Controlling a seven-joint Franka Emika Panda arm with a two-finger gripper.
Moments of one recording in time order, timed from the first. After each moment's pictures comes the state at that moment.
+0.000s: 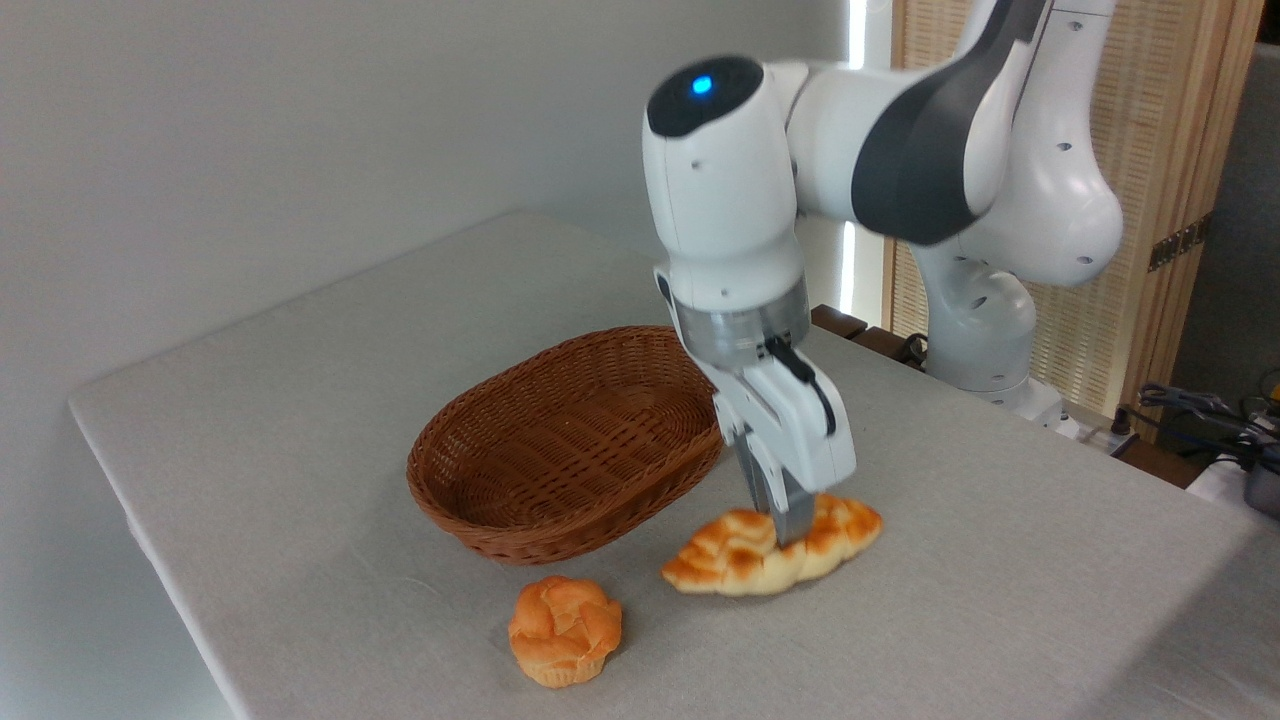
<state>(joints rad) -0.06 -0.27 0.25 -2.31 0.06 1.90 1.22</state>
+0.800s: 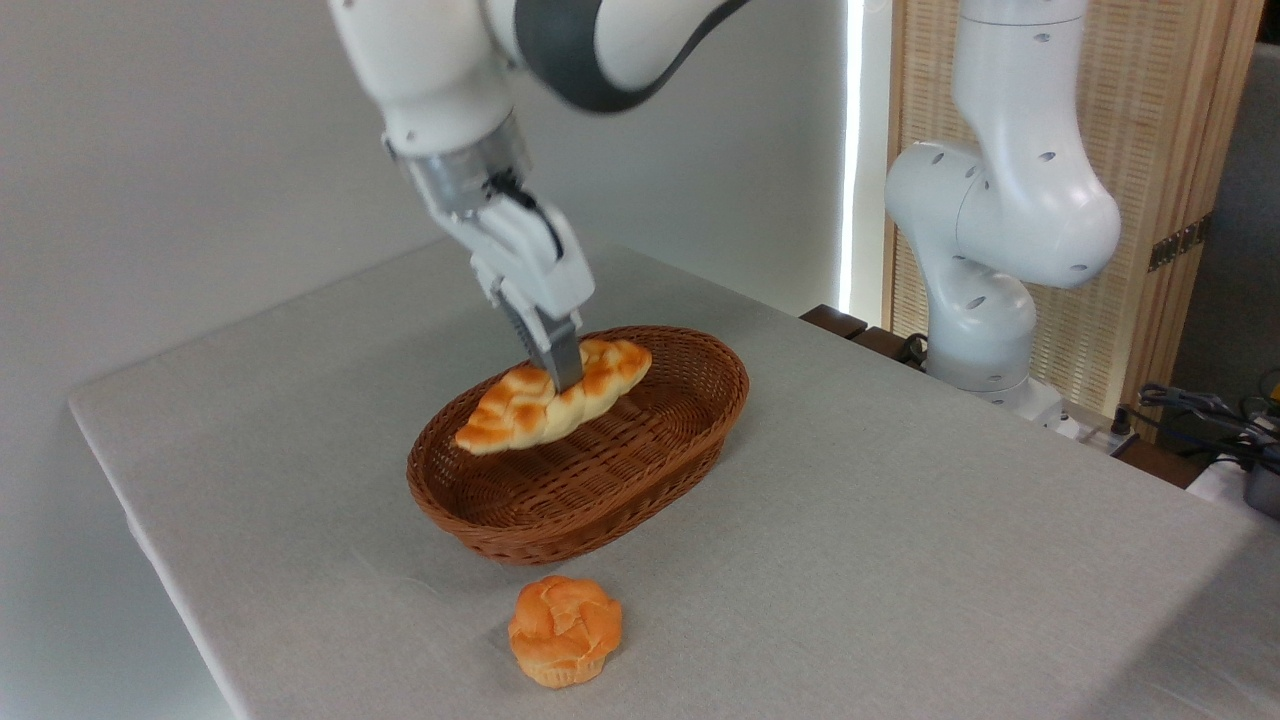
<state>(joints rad) -0.12 -0.02 -0.04 -1.85 -0.12 1.62 0.71</state>
